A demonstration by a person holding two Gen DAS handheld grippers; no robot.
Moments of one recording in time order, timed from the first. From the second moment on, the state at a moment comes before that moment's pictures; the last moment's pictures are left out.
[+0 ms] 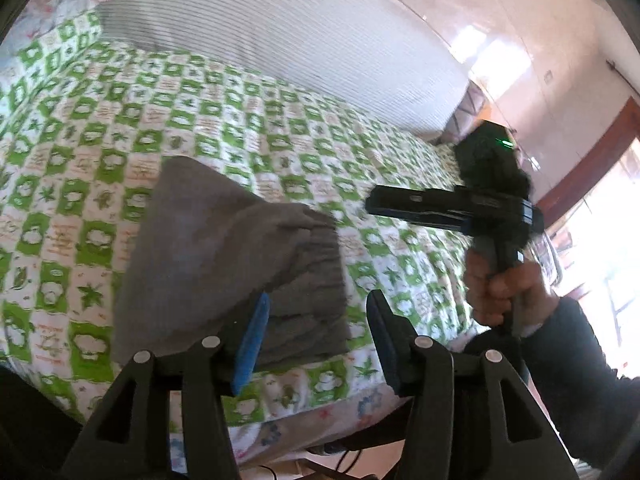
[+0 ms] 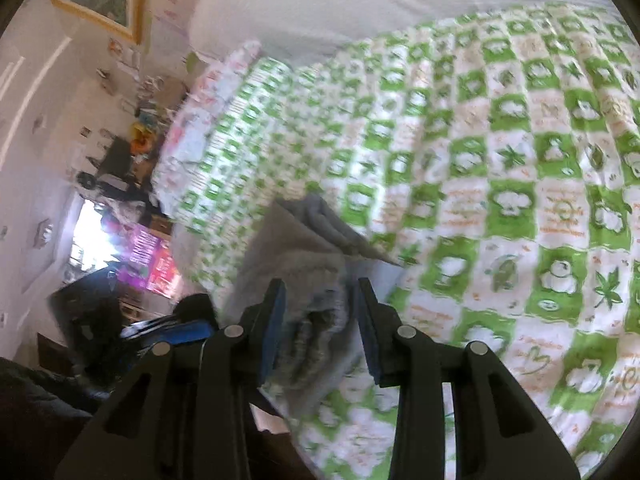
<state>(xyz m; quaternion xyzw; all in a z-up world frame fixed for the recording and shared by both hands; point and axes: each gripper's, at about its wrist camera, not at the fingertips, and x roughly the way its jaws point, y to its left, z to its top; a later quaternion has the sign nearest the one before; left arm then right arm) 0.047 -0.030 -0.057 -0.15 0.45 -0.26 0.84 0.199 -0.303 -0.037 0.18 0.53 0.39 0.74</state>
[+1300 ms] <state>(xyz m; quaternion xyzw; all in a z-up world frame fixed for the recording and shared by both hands) 0.067 -0.023 -0.093 -0.05 0.50 -0.20 0.84 0.123 -0.244 -0.060 0.10 0.56 0.36 0.74</state>
